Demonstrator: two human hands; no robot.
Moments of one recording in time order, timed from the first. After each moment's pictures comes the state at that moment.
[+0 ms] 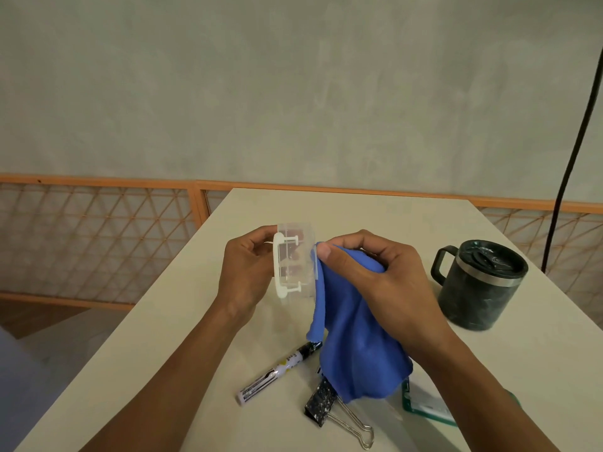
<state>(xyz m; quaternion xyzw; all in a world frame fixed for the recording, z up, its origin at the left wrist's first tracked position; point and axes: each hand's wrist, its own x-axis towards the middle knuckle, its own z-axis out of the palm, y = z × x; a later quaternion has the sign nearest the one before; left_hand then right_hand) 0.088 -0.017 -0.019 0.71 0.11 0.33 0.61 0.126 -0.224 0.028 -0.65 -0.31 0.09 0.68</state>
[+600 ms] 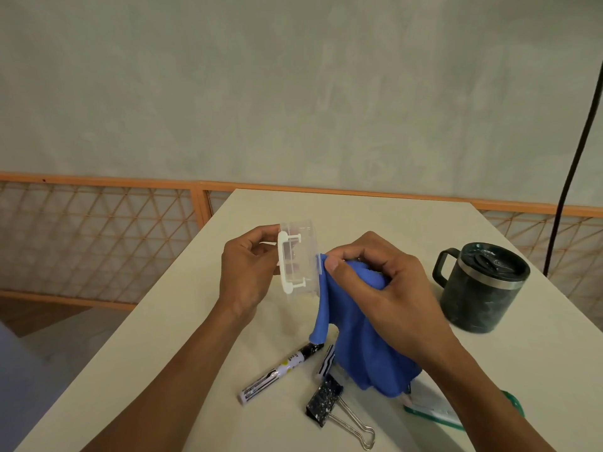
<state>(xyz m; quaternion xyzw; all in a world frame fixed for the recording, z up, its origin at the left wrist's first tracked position) 0.095 -0.009 -0.028 0.70 0.15 0.36 0.60 0.132 -0.230 0.013 -0.70 -0.40 0.00 0.59</state>
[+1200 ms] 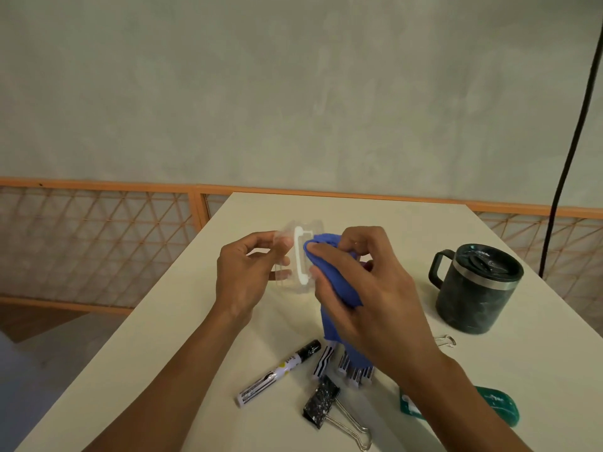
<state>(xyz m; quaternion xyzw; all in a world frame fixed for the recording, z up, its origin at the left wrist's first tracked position) 0.096 -0.012 -0.026 0.65 0.16 0.36 0.64 0.131 -0.220 -0.005 -0.72 -0.49 -0.34 0.37</state>
